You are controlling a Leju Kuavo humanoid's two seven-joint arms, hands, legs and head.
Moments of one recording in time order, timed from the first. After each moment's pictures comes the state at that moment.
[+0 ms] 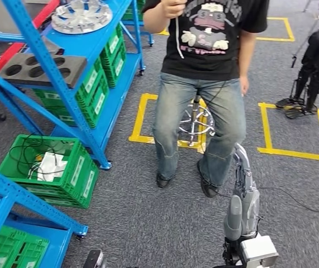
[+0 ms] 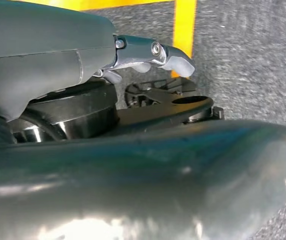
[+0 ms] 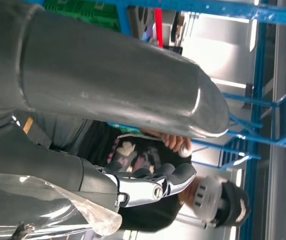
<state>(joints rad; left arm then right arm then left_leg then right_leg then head) -0.13 -0.04 -1.45 -0.11 1.27 0.32 -0.19 0.19 0.01 0.36 -1.84 0.28 -0.30 -0.54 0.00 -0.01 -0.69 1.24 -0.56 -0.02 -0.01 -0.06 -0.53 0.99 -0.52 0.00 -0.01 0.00</state>
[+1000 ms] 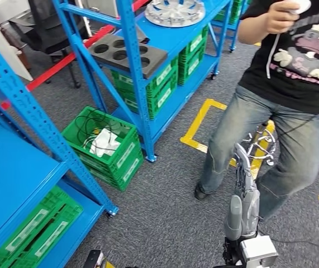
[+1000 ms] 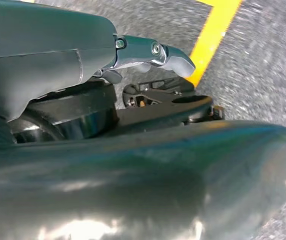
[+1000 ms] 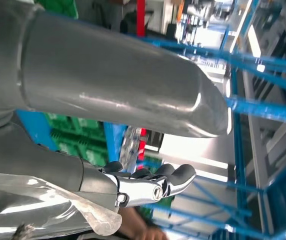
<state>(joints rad) -0.13 -0.04 -1.45 -0.11 1.27 0.32 -0.19 0.19 0.01 0.36 -1.84 0.28 -0.30 -0.53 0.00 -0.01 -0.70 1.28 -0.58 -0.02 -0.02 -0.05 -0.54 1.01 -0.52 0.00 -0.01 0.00</state>
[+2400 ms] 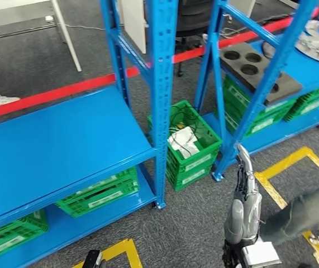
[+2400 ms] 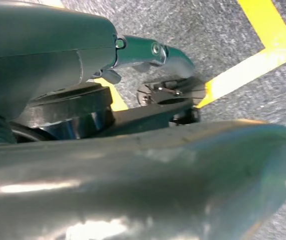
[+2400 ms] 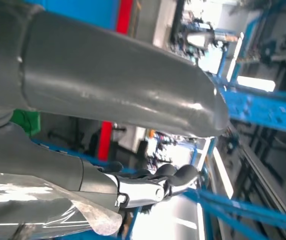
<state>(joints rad) -0.13 -0.04 -1.45 -0.11 1.29 0.32 -0.18 0.20 0.00 0.38 -1.85 0.28 -0.32 -0.54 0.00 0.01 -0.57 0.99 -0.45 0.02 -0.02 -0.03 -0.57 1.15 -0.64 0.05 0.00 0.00</state>
